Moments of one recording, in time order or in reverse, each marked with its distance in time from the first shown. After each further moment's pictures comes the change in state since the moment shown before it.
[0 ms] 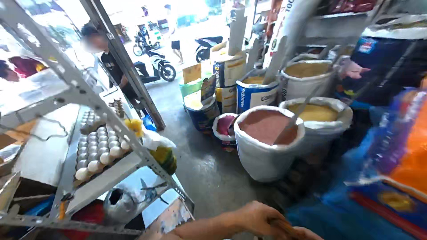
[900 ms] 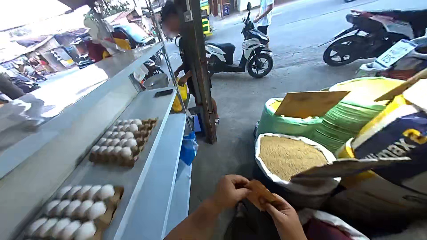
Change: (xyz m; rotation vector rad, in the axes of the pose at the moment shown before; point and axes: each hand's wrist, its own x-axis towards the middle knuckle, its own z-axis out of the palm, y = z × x) left_hand 0.051 -0.279 -0.668 -0.092 1.180 -0.397; right_hand 0.812 -0.204 0.298 0.469 -0.498 -0.197
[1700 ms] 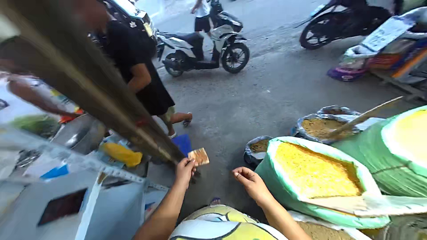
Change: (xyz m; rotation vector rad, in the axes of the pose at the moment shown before) left_hand 0.668 -0.188 -0.251 -0.145 0.454 -0.529; right_hand 0.722 0.078 -0.003 -0.266 -0.082 0.235
